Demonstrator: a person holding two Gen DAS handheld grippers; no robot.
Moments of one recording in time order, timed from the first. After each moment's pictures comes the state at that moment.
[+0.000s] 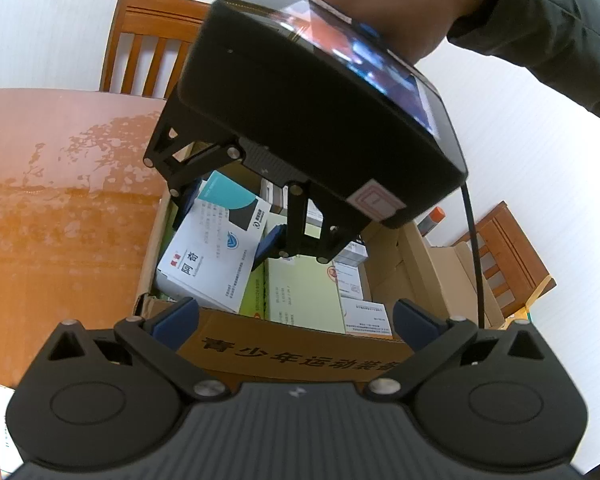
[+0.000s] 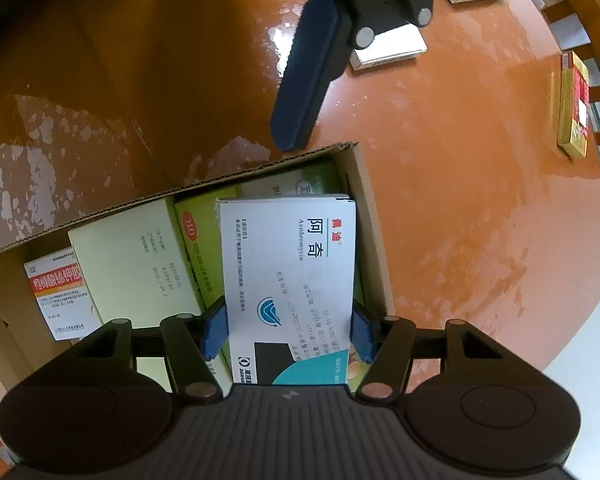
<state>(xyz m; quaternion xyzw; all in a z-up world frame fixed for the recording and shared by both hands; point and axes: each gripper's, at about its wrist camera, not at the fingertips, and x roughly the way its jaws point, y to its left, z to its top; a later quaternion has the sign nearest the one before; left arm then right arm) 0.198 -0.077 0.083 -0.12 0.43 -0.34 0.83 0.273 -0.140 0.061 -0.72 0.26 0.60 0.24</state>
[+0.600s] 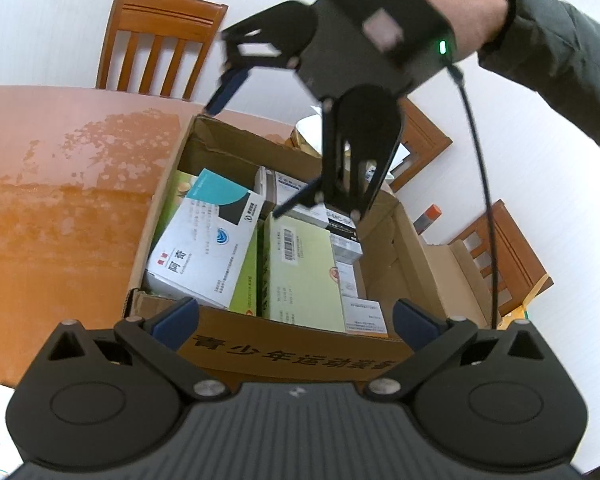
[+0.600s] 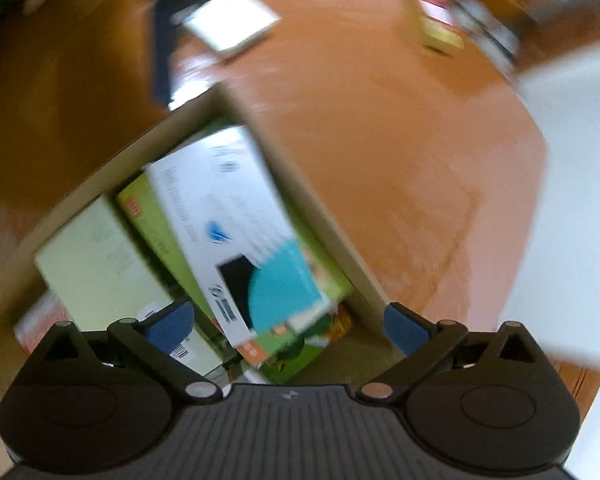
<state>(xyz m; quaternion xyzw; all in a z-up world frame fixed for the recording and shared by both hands) 0.193 -0.084 0.084 -0.12 0.43 -0.34 0.83 0.334 -0.184 0.103 -0.60 0.36 0.53 0.48</state>
